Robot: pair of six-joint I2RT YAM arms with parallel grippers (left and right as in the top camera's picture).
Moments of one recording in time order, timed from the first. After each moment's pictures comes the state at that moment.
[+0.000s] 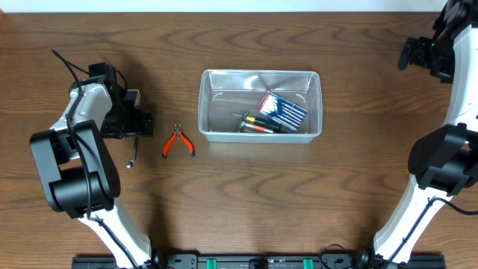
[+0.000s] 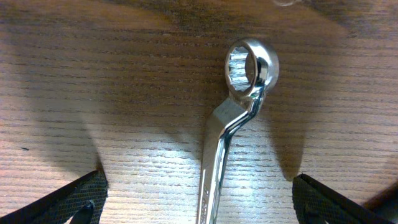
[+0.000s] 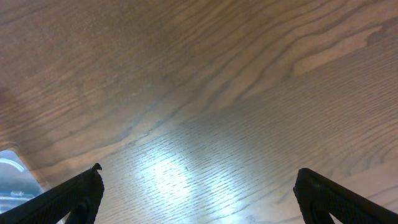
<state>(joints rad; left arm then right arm) 0.24 2.03 1.35 -0.89 0.05 0.23 -0.27 2.22 2.33 -1.48 0.09 0.15</state>
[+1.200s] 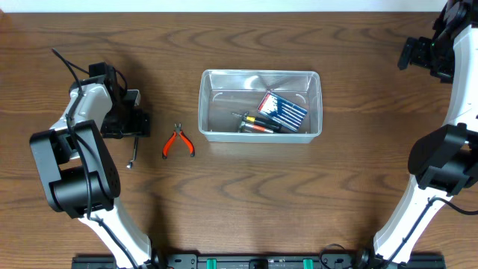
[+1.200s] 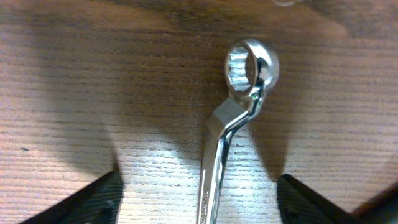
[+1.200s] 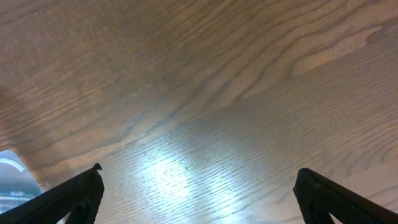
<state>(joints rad) 0.24 2.03 1.35 -0.89 0.05 0.22 -0.27 2.22 2.33 -1.48 0.09 0.15</state>
